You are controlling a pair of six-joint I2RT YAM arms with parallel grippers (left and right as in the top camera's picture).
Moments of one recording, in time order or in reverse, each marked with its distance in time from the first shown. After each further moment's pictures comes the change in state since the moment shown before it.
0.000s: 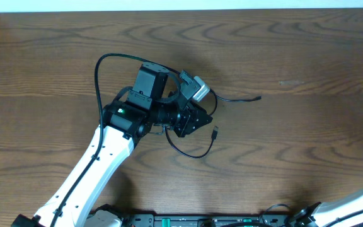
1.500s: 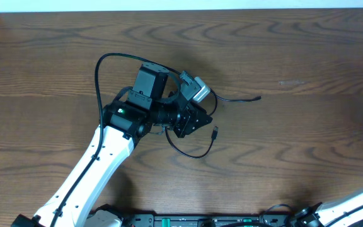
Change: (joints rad) left arm 0.000 0.000 0.000 -0.003 0.000 0.031; right arm -0.071 0.219 0.003 -0.155 0.027 0.089
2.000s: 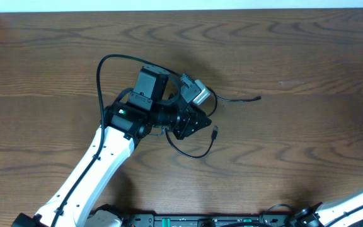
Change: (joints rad) left arm 0.000 0.000 -0.025 0.000 0.000 0.029; right arm 0.000 0.000 0.000 -0.036 0.192 0.126
